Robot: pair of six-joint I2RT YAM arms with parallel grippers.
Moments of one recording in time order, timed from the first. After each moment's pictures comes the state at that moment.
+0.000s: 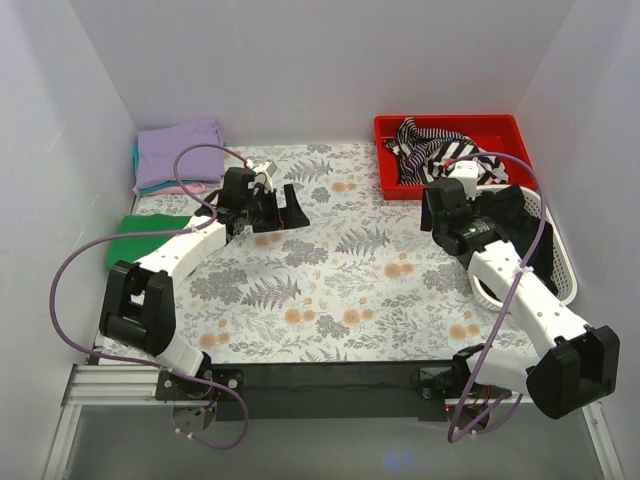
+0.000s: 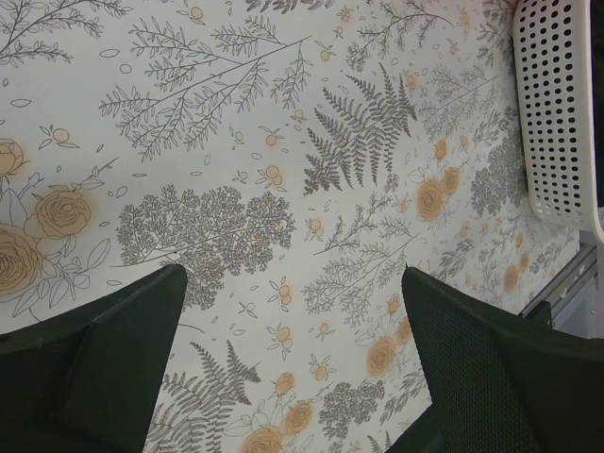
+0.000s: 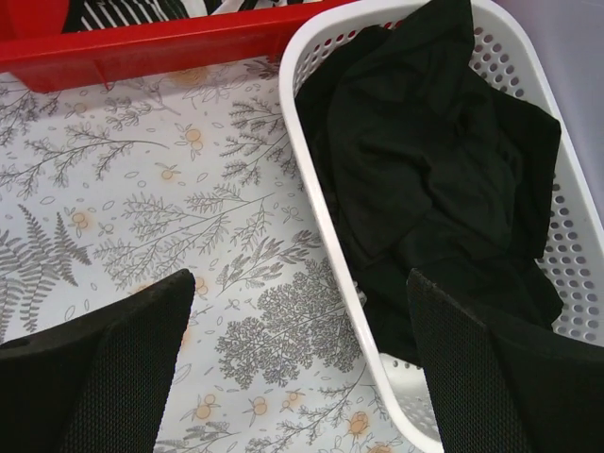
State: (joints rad) left arm -0.35 1.54 1.07 -0.22 0.40 -0.45; right arm 0.43 1.17 1.01 -0.57 0.69 0.26
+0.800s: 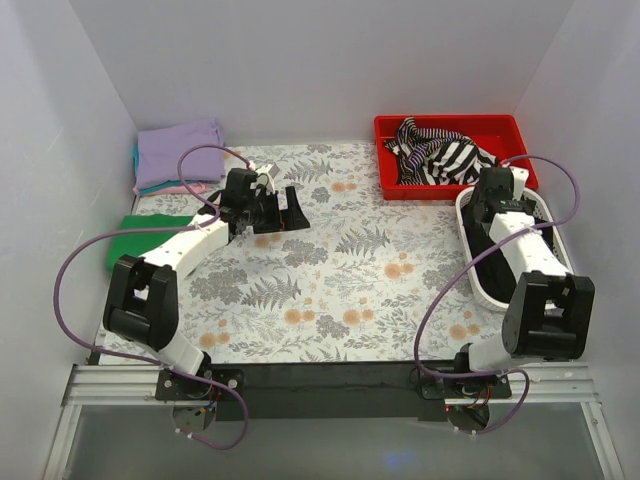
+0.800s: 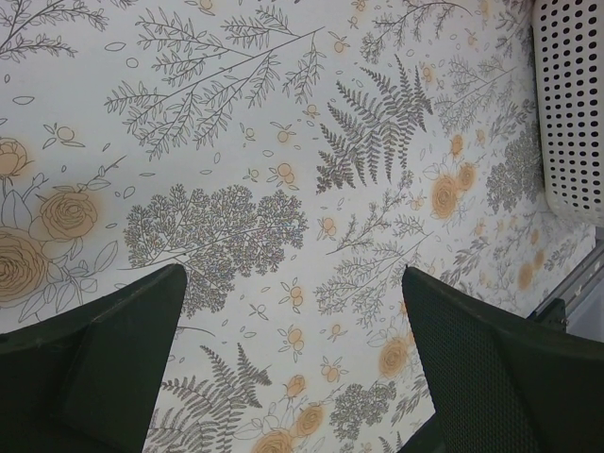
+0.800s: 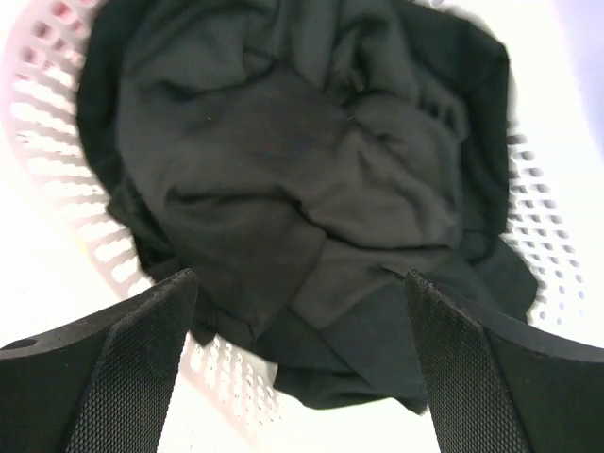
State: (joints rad) left arm -0.35 1.57 1.08 -0.22 0.40 -0.43; right arm -0.03 1.44 1.05 -0.51 0.53 0.22
